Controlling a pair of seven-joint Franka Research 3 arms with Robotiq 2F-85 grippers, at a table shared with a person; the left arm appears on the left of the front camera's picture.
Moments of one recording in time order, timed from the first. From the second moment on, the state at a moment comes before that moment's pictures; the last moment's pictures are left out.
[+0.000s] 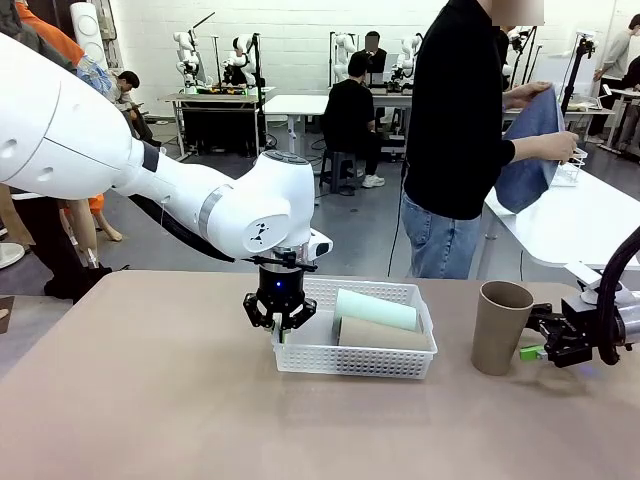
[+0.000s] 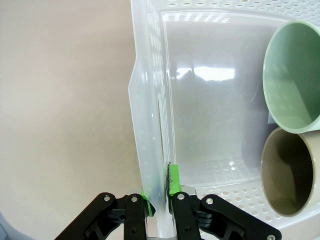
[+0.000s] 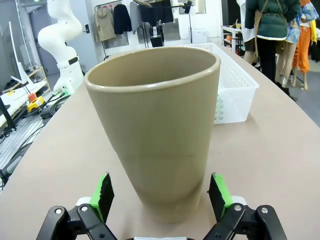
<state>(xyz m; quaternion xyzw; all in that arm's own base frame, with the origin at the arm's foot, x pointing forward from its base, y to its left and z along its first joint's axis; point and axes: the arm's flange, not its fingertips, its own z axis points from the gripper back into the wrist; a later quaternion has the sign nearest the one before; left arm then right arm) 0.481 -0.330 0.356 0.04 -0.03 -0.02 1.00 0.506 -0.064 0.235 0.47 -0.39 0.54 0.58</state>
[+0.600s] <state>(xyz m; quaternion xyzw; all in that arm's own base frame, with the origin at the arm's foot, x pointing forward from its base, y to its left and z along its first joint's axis) 0.481 -0.330 0.356 0.04 -0.03 -0.02 1.00 0.518 -0.035 0.222 0.48 -0.37 0.56 0.57</state>
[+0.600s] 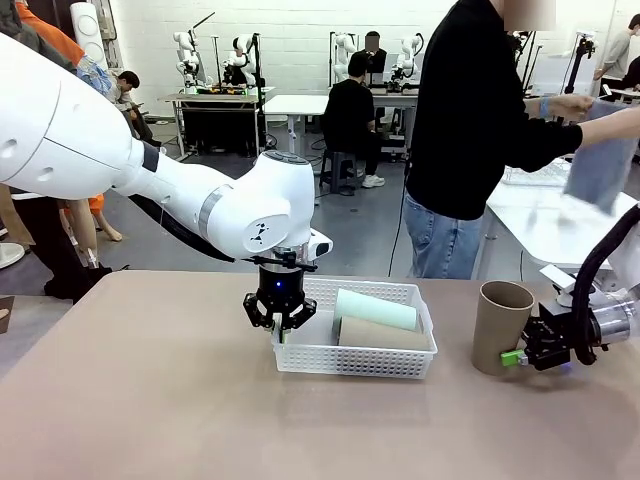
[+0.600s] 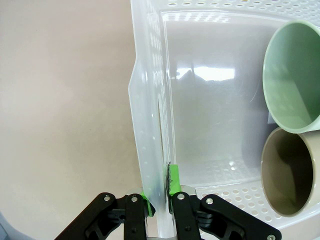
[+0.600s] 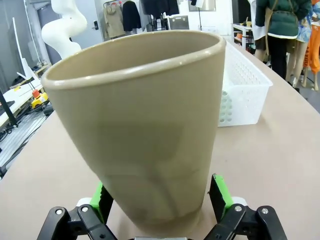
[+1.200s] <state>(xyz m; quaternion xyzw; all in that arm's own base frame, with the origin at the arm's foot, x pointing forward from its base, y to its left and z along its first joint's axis) 0.481 -0.330 0.356 0.04 -0.03 -0.02 1.00 0.521 -0.011 0.221 0.49 -0.36 0.57 0.55</state>
